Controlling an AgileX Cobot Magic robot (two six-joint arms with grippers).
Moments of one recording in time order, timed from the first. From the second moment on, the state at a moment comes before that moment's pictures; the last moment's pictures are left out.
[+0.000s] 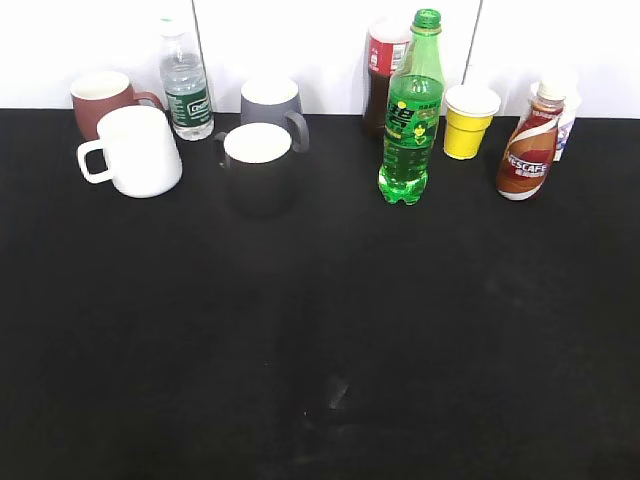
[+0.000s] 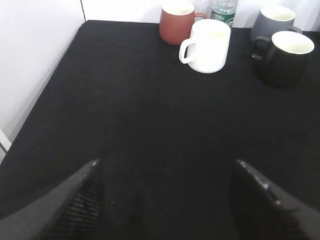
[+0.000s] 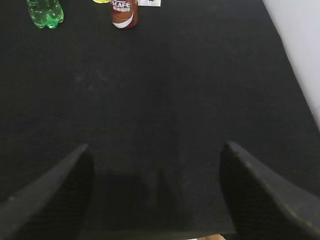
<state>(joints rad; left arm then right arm) 0.00 -0.01 -0.53 0.02 1.06 -0.06 0.05 -0.01 -0.50 -0.05 1.05 0.00</state>
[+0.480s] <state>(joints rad) 0.00 0.03 -0.56 0.02 0.77 -0.06 0.05 -0.01 -0.50 -0.05 1.05 0.00</state>
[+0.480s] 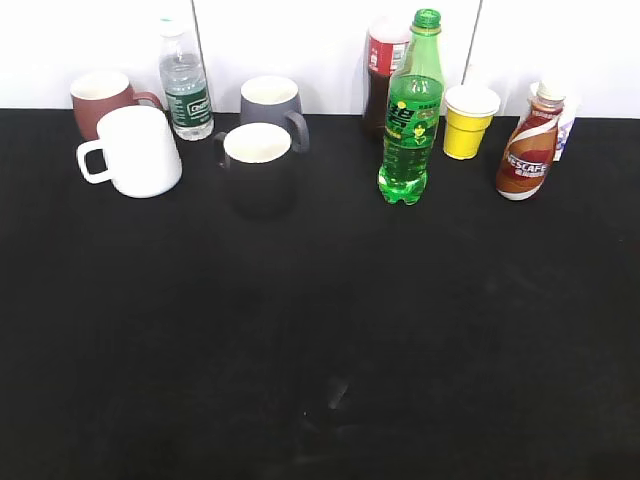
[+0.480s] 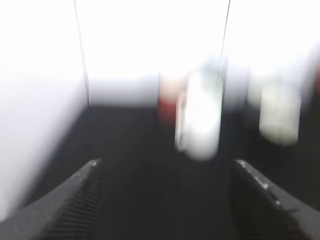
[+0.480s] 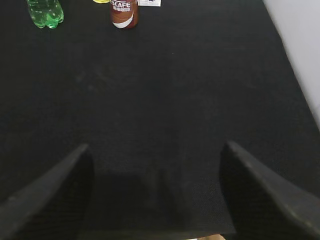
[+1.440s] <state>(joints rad) 0.00 2.20 -0.88 0.07 -0.99 -0.06 0.05 -0.01 -0.50 -0.05 1.05 0.00</state>
